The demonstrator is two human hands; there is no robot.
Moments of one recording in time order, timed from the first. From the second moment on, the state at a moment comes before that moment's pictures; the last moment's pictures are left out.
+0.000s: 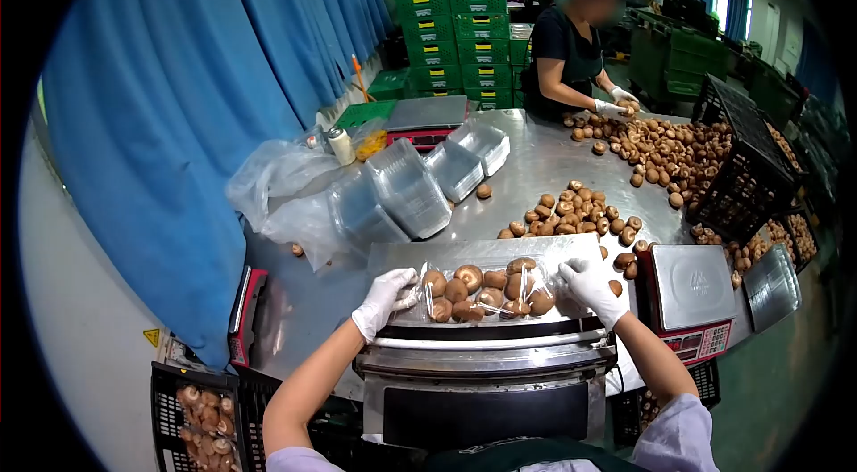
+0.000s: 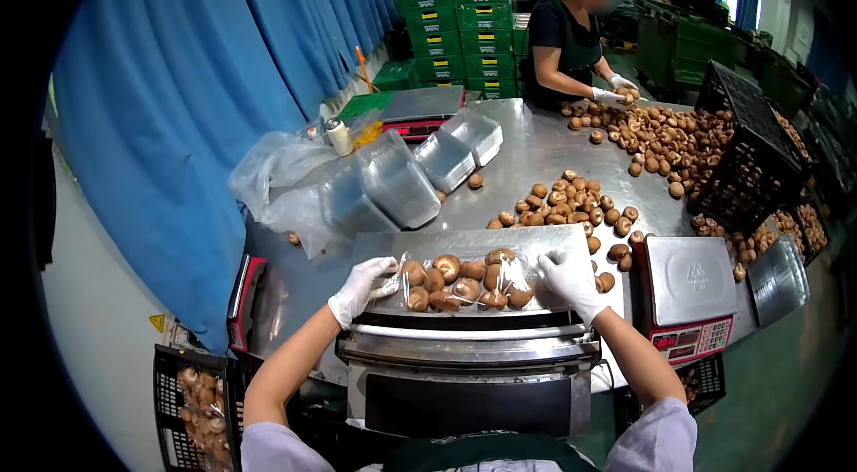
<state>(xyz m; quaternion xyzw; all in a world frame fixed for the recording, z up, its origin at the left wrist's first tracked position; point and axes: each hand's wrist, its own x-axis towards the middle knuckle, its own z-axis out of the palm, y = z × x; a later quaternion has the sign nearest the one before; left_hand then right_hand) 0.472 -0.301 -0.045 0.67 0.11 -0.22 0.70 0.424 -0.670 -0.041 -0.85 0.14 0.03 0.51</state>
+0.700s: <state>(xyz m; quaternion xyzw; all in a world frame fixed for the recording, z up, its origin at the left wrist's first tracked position) 0.204 -0.303 -0.101 0.82 0.10 -0.21 0.52 0.178 -0.646 -0.094 -0.90 0.02 0.04 0.42</state>
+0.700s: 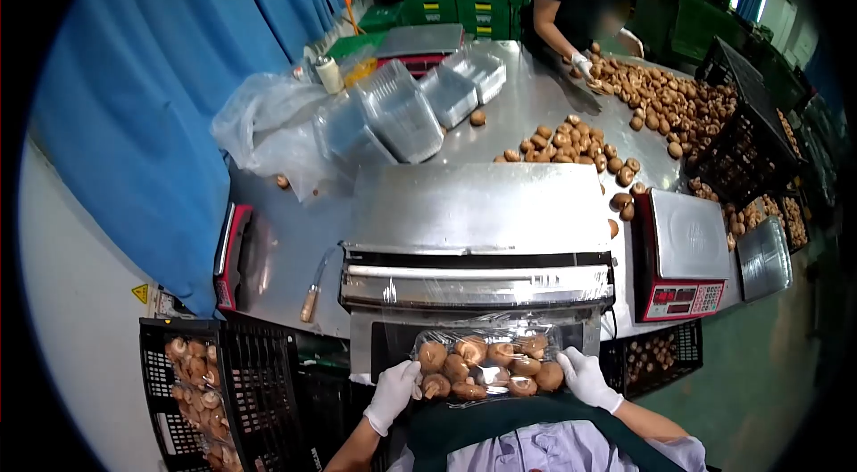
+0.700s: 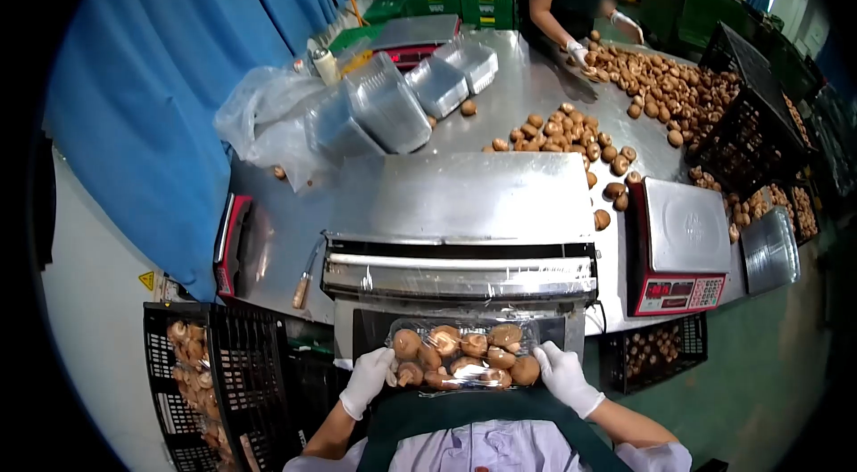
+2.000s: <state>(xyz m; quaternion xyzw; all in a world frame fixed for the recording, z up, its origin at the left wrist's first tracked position) 0.138 -0.408 -0.153 0.60 -0.16 -0.37 0.69 0.243 -0.656 -0.031 -0.29 -0.07 0.15 0.94</state>
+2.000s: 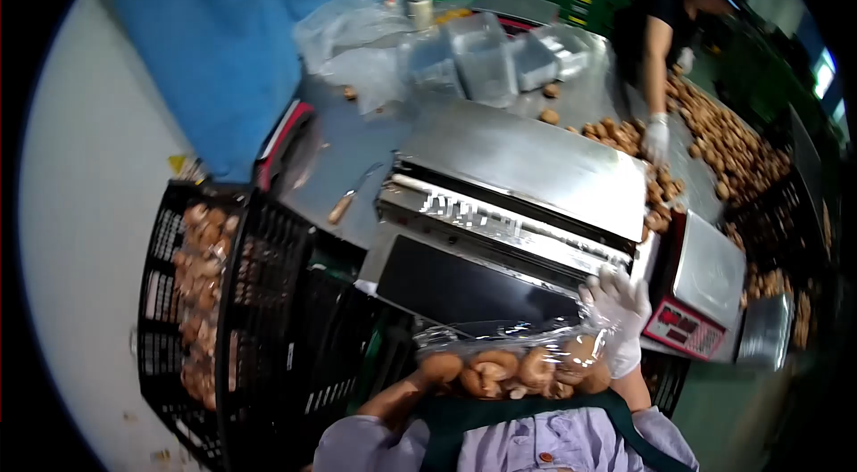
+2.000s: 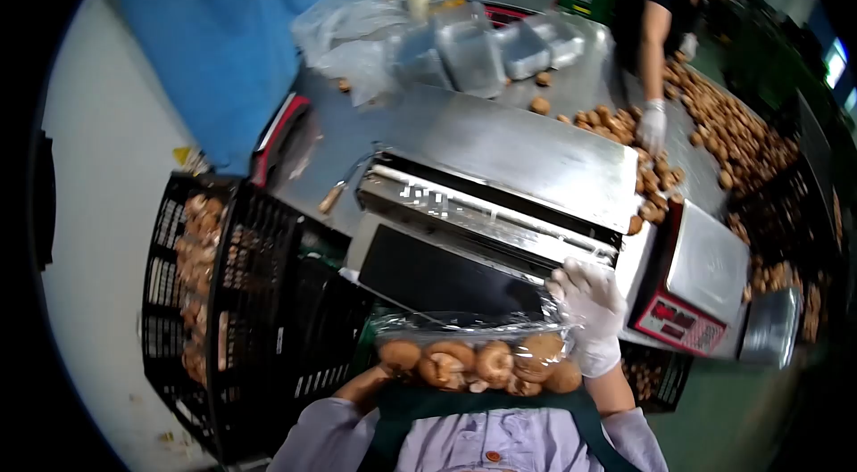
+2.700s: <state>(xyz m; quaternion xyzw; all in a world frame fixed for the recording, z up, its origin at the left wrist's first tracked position) 0.119 -0.460 0.017 0.95 -0.03 -0.13 0.27 0.203 -0.642 -0.101 -0.69 -0.26 0.30 0.61</state>
